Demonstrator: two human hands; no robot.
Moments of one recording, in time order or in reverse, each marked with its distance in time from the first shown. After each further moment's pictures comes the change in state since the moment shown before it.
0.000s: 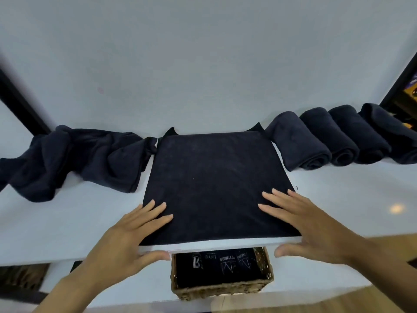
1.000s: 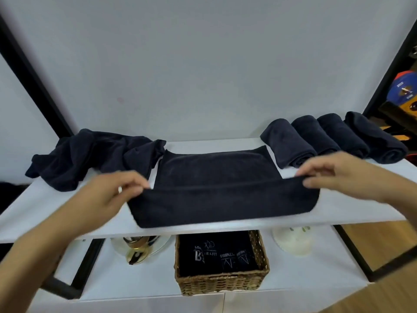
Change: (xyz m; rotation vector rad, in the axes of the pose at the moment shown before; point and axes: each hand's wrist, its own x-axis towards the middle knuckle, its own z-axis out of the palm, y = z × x) left_hand -0.008 0.033 -0.111 -0.240 0.105 -0.132; right_hand -0.026 -0.014 -0.127 0.478 0.056 0.262
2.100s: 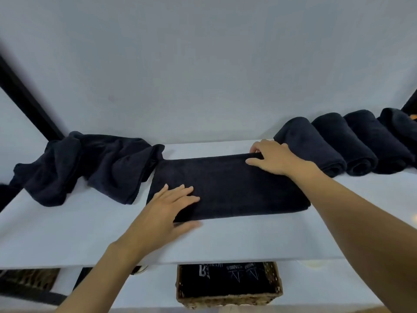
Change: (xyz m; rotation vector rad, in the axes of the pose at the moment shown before) left_hand 0.074 -0.038 0.117 0.257 -0.048 0.137; right_hand 0.215 0.052 0.068 -0.419 0.028 0.149
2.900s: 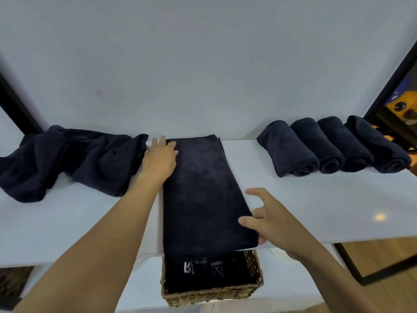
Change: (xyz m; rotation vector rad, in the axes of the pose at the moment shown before) left_hand 0.133 -0.053 0.017 0.140 0.027 -0.476; right_hand -0.179 -0.070 0.018 0.864 -0.106 0.225
